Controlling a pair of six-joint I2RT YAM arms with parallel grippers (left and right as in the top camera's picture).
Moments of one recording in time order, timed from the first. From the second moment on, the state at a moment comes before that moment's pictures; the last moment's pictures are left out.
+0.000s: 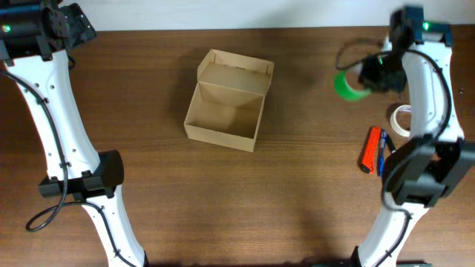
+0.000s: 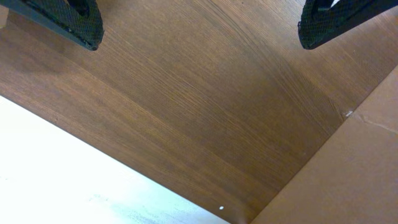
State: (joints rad) left arm 0.14 2.29 3.06 -1.68 -0.37 -0.35; right arm -0.12 2.13 2.19 -1.41 -0.04 0.24
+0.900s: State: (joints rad) left arm 0.14 2.29 3.06 -1.68 -0.37 -0.35; right arm 0.60 2.35 2.45 -1.28 0.11 0.10
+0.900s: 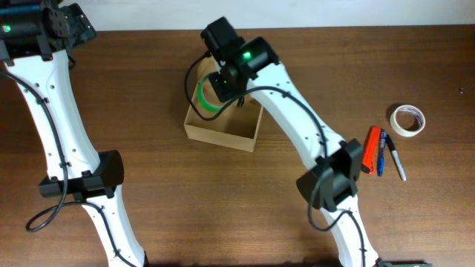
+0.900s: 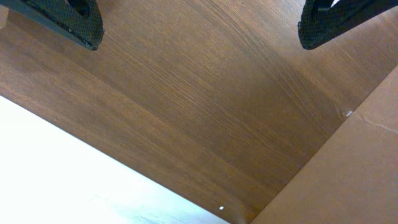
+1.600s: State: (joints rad) left arm 0.14 2.29 3.06 -1.68 -0.37 -0.35; right arm 0.61 2.50 2.45 -1.22 0.06 0.11
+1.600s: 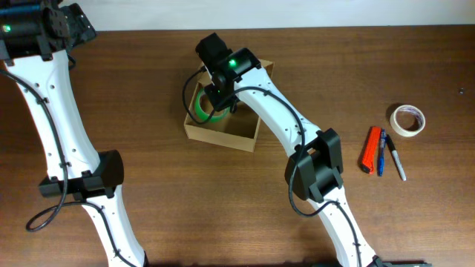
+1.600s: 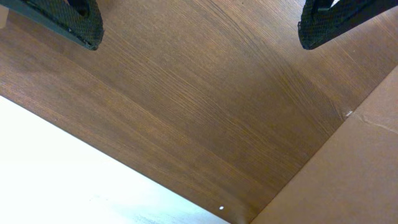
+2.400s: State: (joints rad) left arm 0.14 2.29 3.06 -1.68 -0.37 -0.35; right arm 0.60 2.54 2.45 -1.26 0.08 0.07
